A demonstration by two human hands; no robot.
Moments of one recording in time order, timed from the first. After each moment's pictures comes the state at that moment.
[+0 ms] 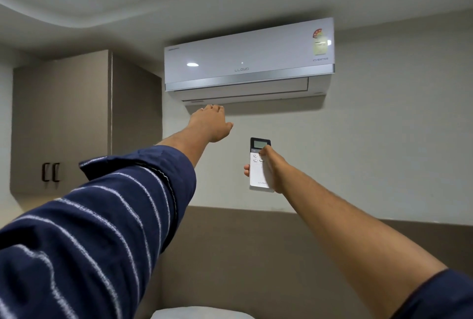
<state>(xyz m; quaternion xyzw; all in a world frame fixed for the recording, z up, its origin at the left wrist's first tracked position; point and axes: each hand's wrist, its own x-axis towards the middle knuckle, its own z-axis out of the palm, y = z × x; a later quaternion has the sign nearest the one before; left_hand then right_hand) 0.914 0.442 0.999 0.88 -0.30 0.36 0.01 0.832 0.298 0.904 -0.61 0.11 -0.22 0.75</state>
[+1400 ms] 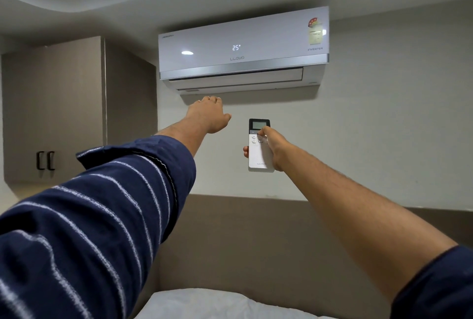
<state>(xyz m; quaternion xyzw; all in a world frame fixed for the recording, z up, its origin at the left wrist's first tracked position) 0.896 0.446 0.987 0.89 -0.31 0.35 0.02 0.804 0.304 0.918 -0.63 0.12 -0.23 0.73</state>
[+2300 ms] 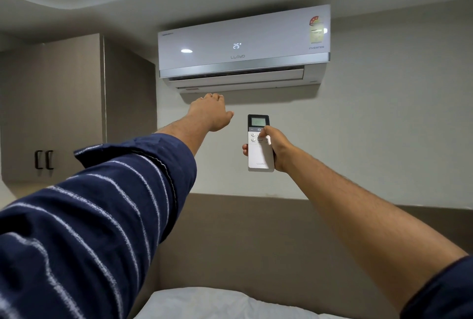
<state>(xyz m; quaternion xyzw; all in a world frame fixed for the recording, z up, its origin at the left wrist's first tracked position) 0.902 0.448 0.991 0.88 -0.31 0.35 0.01 0.803 0.310 0.914 -0.64 0.07 -0.23 0.73</state>
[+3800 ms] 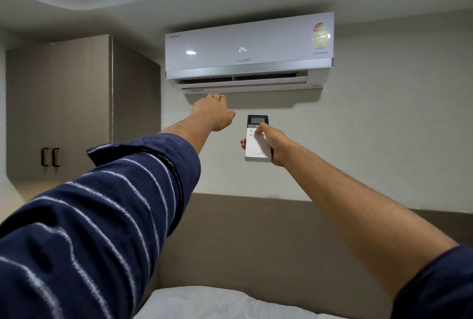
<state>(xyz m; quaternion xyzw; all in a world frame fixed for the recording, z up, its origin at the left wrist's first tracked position) 0.901 0.475 0.991 0.88 -0.32 0.36 0.03 0.805 0.345 0.928 -0.66 0.07 -0.26 0.70</state>
